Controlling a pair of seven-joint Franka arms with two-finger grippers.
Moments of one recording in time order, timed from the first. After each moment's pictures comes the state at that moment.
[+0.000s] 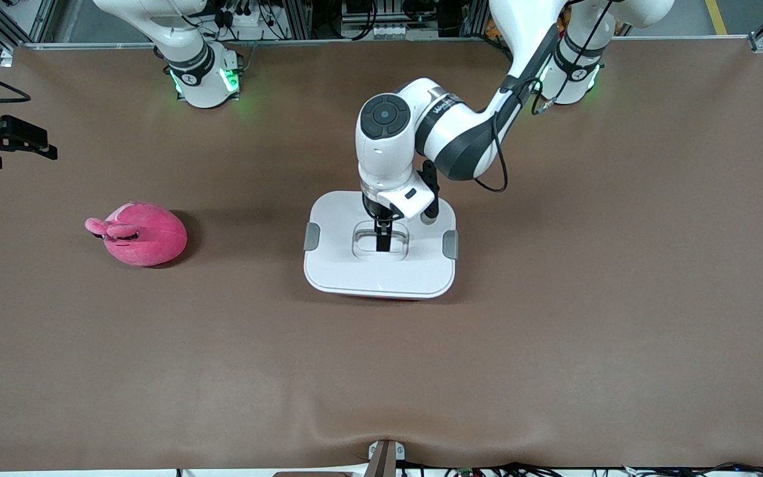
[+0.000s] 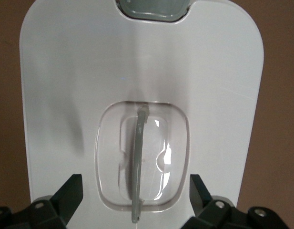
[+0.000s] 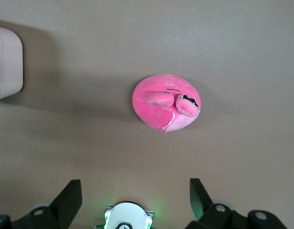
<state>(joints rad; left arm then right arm) -0.81 0.61 0.01 -1.37 0.02 2.04 -2.38 -0.01 0.01 -0.09 -1.54 0.04 1.37 -0.24</state>
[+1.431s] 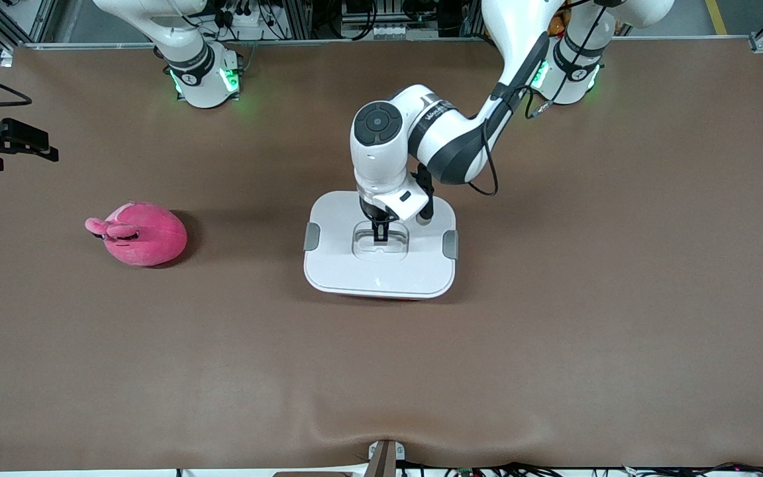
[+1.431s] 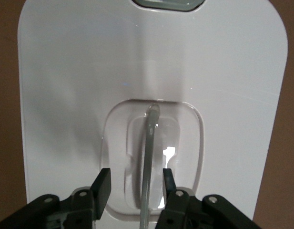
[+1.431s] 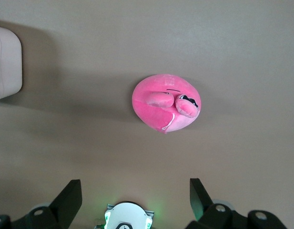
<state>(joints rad) -0.82 0.64 0.02 -1.36 0.02 2.05 -2.40 -0.01 0.03 -0.09 -1.53 0.04 1.37 -0.24</state>
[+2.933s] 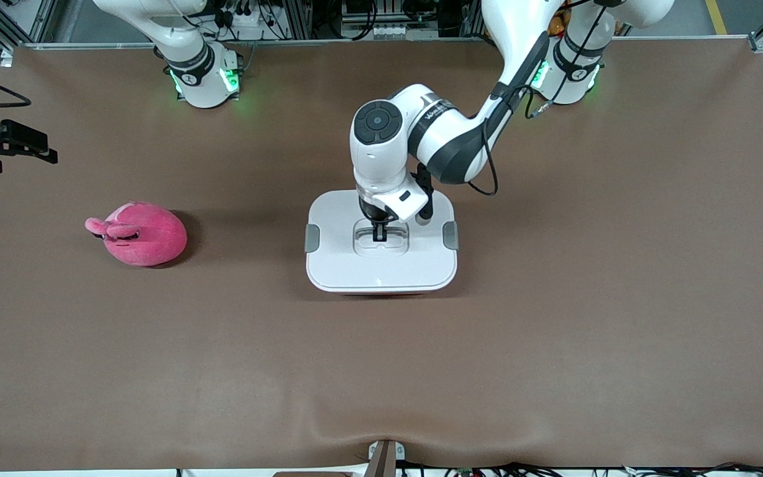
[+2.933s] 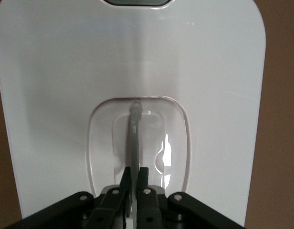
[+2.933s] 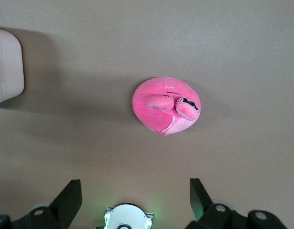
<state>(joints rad) -0.82 0.64 0.02 -1.36 0.02 2.05 -2.39 -0.01 0.03 -0.09 -1.52 0.04 1.37 -0.24</state>
